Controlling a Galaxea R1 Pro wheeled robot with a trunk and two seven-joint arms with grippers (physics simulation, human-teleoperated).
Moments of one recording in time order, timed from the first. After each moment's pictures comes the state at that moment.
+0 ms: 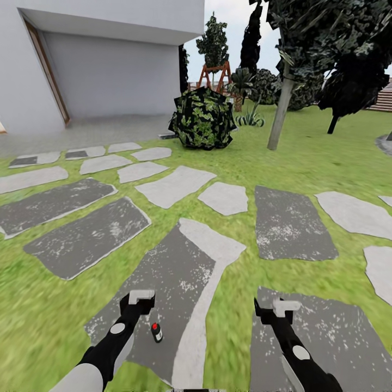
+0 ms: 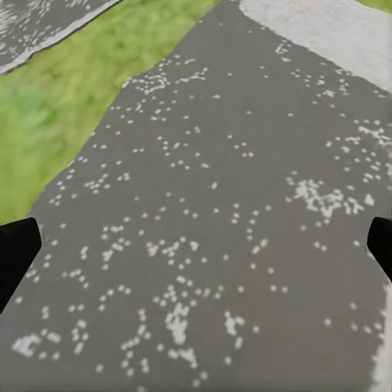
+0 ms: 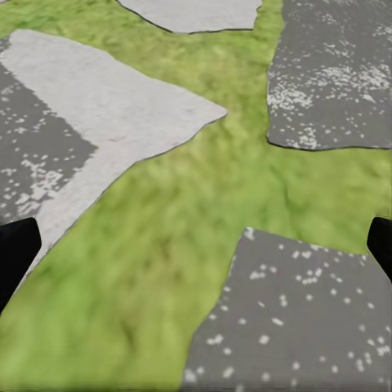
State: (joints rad) left arm -0.58 -0.05 0.04 -0.44 -0.08 -0.21 0.05; right arm -0.44 -0.06 -0.01 -0.54 0.00 -0.39 0.00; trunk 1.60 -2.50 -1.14
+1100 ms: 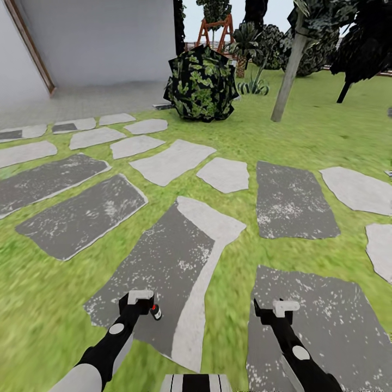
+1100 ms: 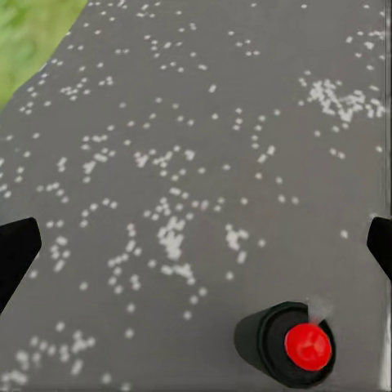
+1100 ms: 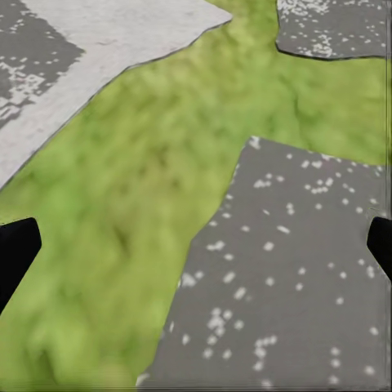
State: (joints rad) left arm -0.57 -0.04 0.04 -0.44 -0.08 -0.22 0.05; right arm -0.44 -0.06 -0.01 -0.54 0.00 -0.39 0.00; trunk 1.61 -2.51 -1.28
